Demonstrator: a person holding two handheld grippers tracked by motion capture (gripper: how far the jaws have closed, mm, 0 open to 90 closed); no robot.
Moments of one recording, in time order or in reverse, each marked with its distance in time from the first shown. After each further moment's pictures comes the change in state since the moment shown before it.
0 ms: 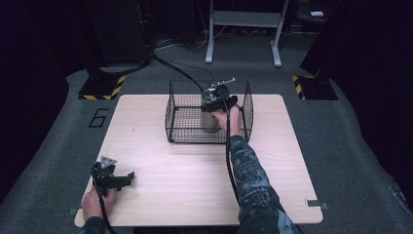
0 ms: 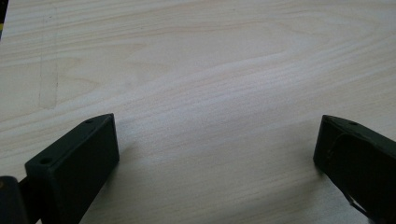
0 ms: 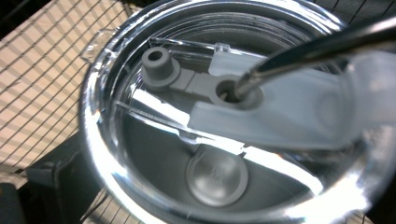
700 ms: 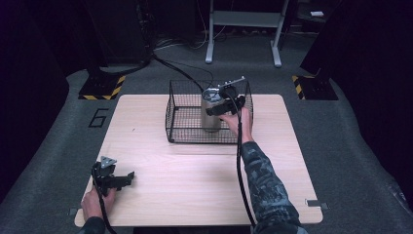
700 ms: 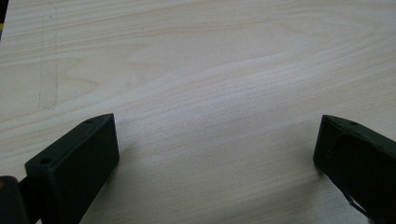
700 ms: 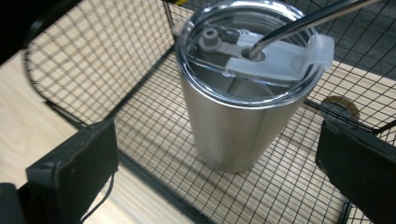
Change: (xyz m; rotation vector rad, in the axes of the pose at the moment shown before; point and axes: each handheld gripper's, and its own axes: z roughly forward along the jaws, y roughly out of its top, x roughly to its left) left arm 0.000 0.000 0.000 0.003 -0.002 -0.004; right arm 0.007 -0.007 -0.067 0.021 0.061 -0.060
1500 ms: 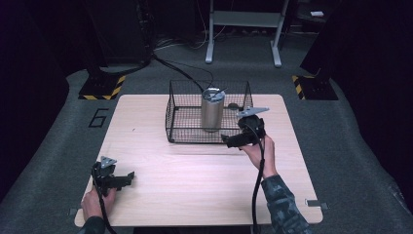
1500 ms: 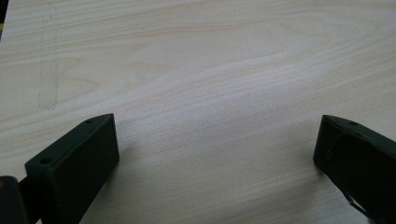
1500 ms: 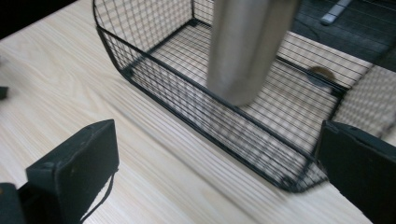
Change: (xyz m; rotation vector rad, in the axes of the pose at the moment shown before) left arm 0.000 0.000 0.000 0.000 0.000 0.002; right arm 0.016 -0.095 -0.083 -0.088 -0.016 -0.119
